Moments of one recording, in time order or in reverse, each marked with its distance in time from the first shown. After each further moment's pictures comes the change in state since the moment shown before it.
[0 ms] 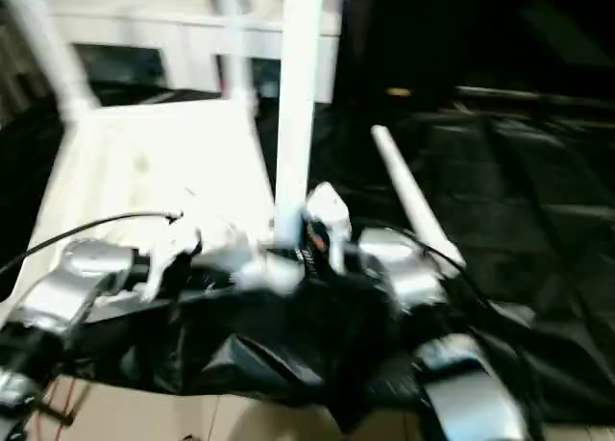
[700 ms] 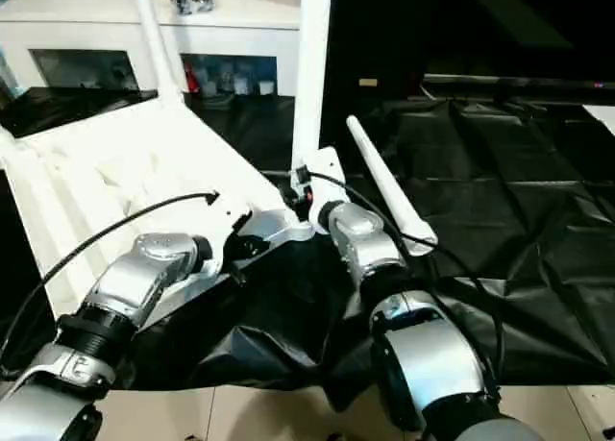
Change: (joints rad) left arm -0.076 -0.214 0.031 -0.003 0.059 0.230 0.410; right arm -0.215 0.145 -0.114 0.275 -0.051 0.067 -0.531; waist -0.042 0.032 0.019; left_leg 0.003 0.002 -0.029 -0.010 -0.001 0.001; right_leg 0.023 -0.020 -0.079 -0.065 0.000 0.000
